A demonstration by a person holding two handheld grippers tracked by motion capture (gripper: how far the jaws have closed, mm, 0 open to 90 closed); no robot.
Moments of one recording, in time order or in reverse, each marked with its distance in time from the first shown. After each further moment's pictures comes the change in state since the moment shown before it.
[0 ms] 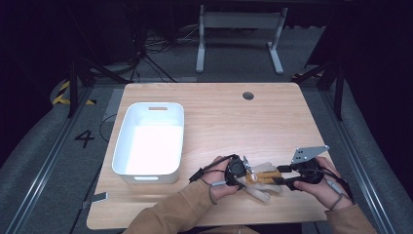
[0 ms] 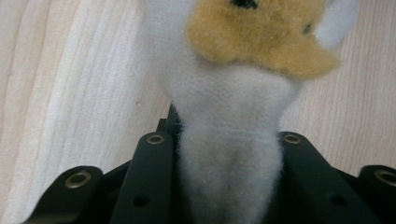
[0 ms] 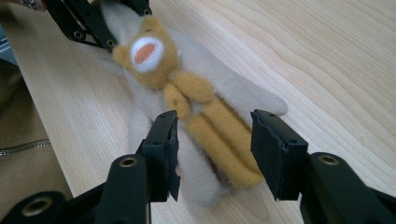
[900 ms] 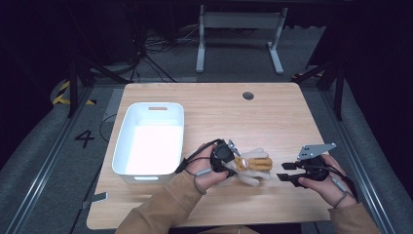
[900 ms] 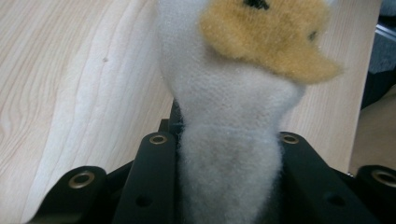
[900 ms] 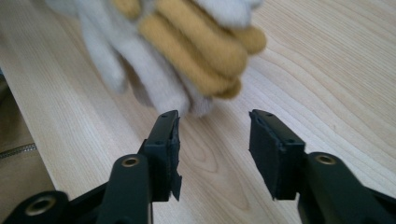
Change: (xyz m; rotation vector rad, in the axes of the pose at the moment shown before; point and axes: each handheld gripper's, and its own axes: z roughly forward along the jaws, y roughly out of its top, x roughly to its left) left arm 0.018 -0.007 -0.068 -0.073 0.015 -0.129; right arm -0.012 -0.005 -0.008 -0.018 -0.029 0.041
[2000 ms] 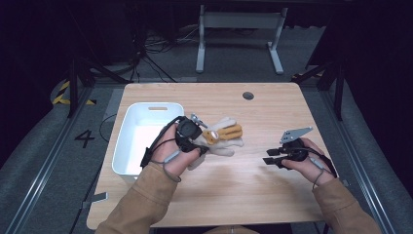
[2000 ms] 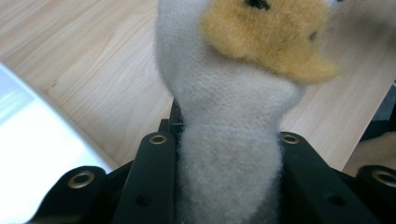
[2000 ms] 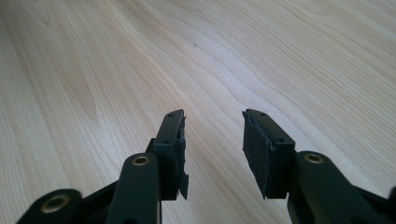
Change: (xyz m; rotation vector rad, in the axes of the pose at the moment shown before) left arm 0.022 -0.020 -0.108 -0.089 0.184 -0.267; right arm -0.039 0.031 0.053 -0.005 0.035 -0.029
